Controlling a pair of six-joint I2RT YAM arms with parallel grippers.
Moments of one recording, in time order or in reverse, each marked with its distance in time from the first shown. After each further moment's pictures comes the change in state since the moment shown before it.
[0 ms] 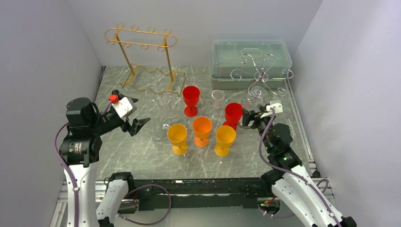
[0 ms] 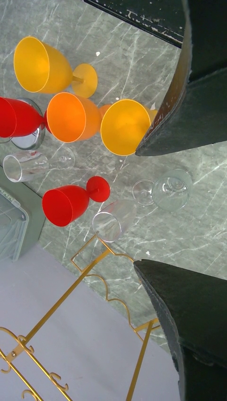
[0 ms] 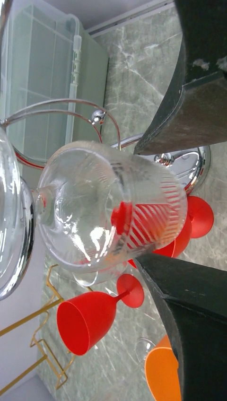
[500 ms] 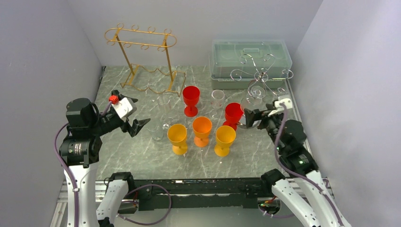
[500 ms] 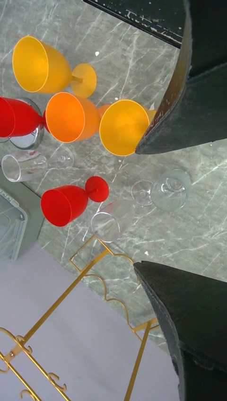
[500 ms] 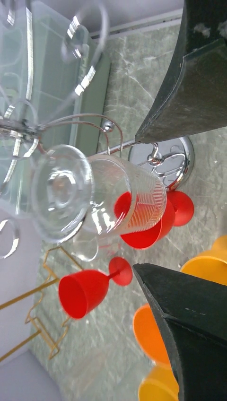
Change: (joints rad) left arm 0.000 -0.005 0.000 -0.008 -0.008 0.001; right arm 0.000 -0.026 0.216 -0.306 -0.049 0.005
